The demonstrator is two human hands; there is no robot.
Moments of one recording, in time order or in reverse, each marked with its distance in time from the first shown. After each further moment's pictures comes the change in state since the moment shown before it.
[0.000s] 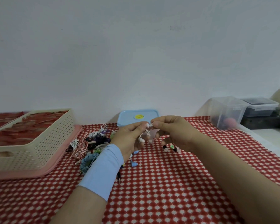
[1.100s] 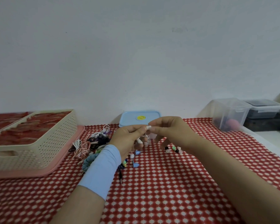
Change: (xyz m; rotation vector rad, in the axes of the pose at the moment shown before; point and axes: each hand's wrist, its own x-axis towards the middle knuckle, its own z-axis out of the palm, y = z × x) left_hand -0.001 0.001 -0.012 0.133 0.018 0.050; right_hand -0.003 0.001 0.006 -0.267 0.005 -0.144
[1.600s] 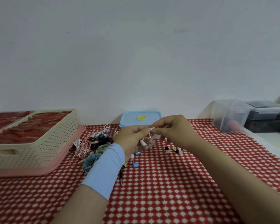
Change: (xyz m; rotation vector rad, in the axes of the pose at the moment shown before) left_hand -0.002 0.003 0.011 -0.014 -0.004 -0.077; right_hand 0.004 0.004 -0.005 -0.245 0.069 -0.182
